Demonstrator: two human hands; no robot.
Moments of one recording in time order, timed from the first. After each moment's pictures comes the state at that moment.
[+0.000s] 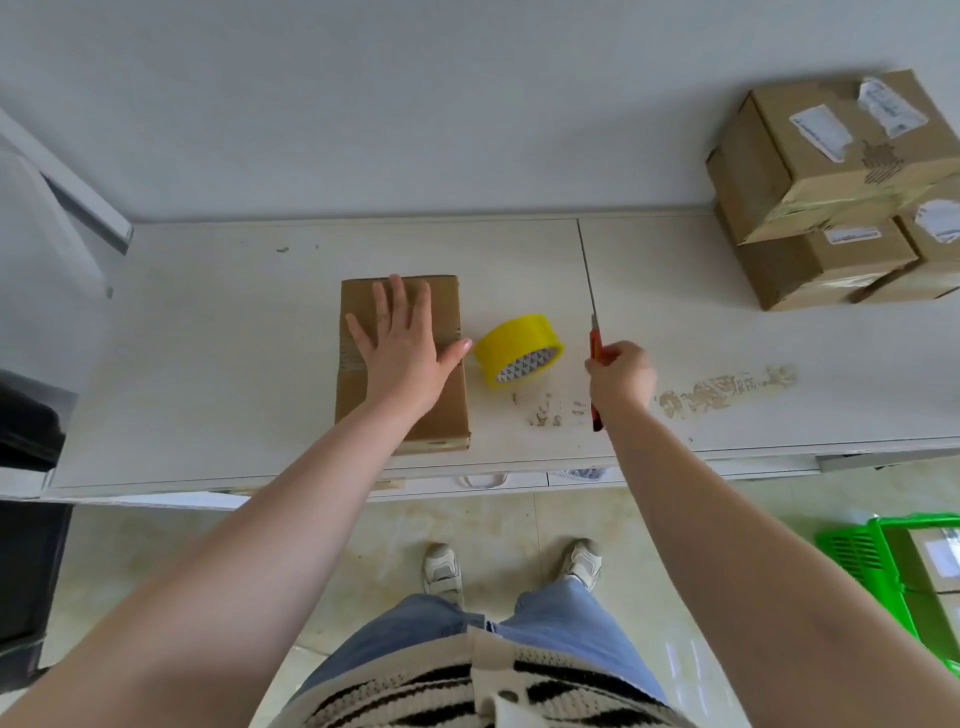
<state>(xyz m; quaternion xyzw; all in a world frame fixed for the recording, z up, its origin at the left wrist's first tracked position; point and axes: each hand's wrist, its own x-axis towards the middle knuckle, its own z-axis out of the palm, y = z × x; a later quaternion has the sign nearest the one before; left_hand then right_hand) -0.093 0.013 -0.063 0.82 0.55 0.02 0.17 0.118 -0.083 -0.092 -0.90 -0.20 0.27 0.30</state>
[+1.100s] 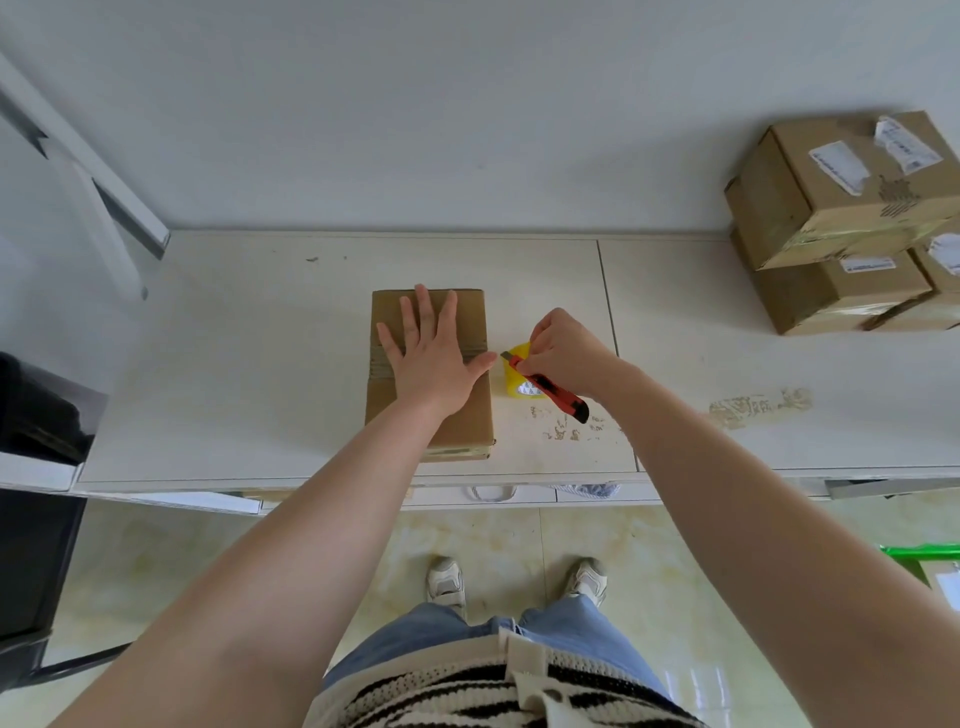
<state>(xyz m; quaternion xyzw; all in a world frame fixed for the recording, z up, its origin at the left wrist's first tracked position) -0.092 0.018 -0.060 0.79 0.58 -0.02 0.20 0.074 -0.027 -0.035 -0.77 -0.49 0.38 0.14</state>
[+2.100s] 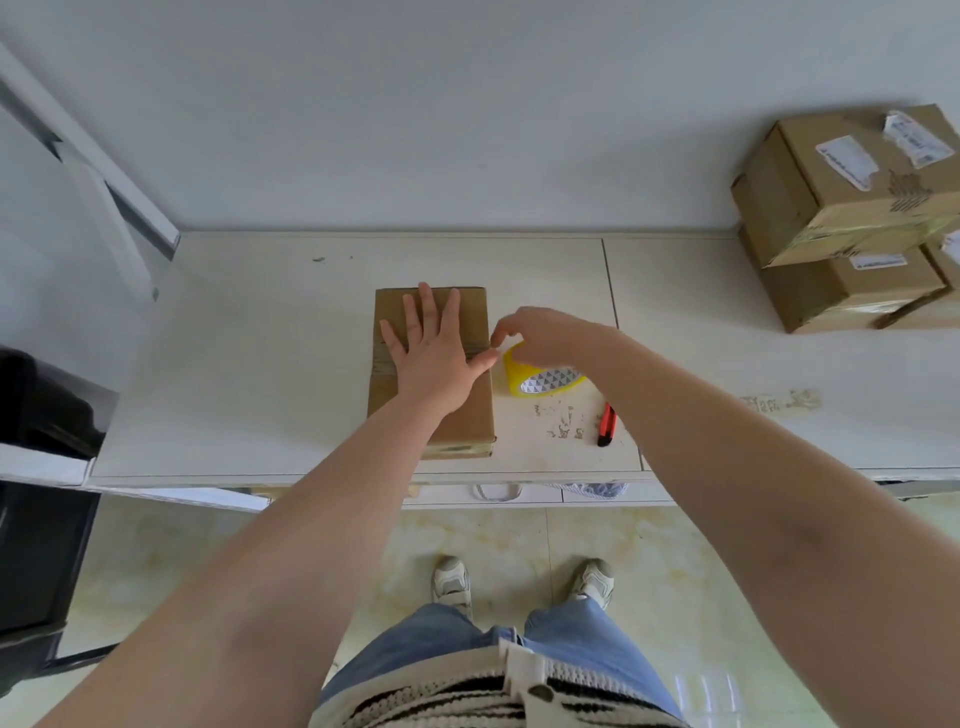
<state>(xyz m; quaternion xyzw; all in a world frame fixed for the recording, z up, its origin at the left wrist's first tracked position) -0.092 0.020 -0.062 0.80 0.57 -0.02 0.20 0.071 0.003 -0.031 -0.67 -0.66 0.33 -0.06</state>
